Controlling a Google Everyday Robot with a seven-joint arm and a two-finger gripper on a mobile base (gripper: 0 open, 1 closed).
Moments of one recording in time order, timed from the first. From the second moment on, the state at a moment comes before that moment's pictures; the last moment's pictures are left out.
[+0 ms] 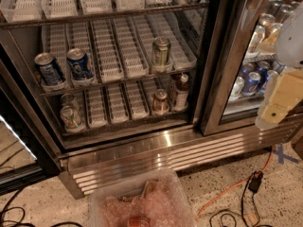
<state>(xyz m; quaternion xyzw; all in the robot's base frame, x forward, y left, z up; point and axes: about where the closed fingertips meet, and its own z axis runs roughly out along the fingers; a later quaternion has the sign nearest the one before) 0.441 -0.215 0.973 -0.60 0.79 -0.03 0.17</state>
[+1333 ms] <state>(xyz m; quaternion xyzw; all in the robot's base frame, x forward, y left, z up) 0.499 -0.107 0.844 -0.52 0.81 0.14 0.23</state>
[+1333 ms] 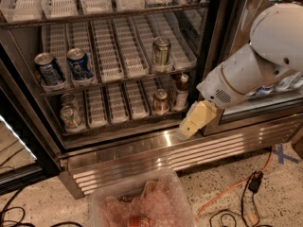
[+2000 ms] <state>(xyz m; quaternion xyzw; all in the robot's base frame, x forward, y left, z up) 0.549 -0.055 0.792 -0.49 0.81 0.19 0.27</state>
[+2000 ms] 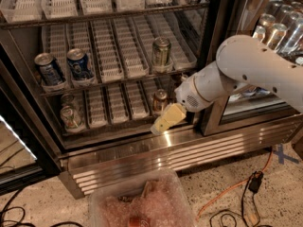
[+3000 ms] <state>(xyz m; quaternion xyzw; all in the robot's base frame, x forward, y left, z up) 0.598 0.038 0.738 -0.46 0.77 0.28 0.34</state>
